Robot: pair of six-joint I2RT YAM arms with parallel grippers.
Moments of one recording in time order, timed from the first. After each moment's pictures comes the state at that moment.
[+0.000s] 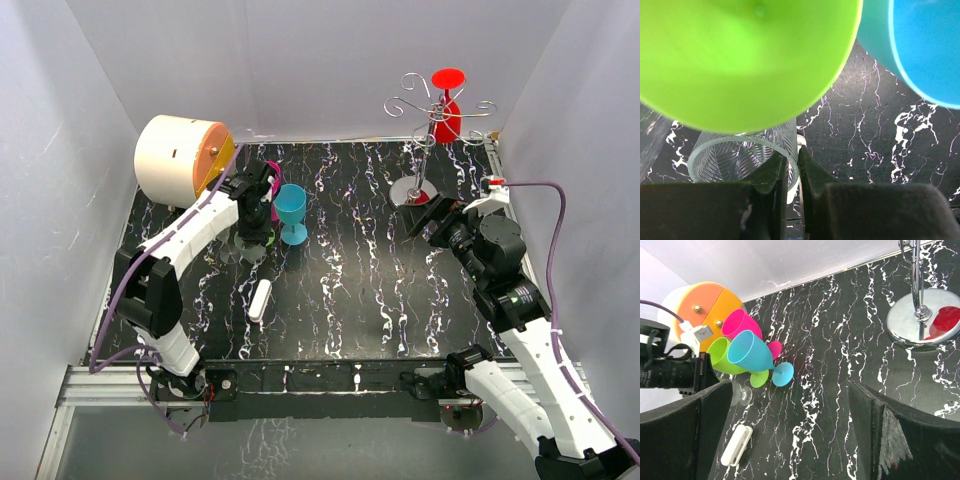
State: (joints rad) left arm -0.47 1.68 1.43 -0.99 -0.11 -0.40; right arm 0.31 0.68 0.84 -0.28 0.01 0.55
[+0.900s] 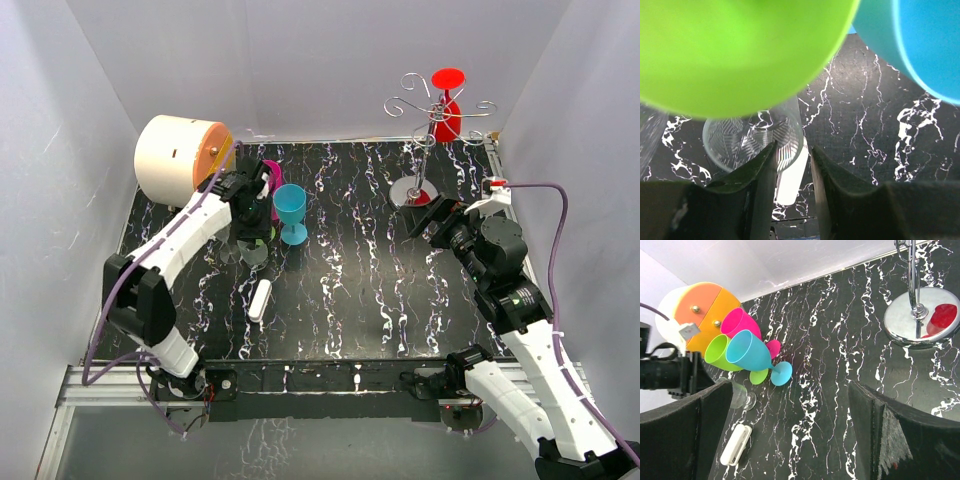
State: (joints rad) left arm -0.46 1.65 1.42 -0.98 -0.08 -0.37; right arm 0.31 0.67 0.84 -0.29 0.02 0.55
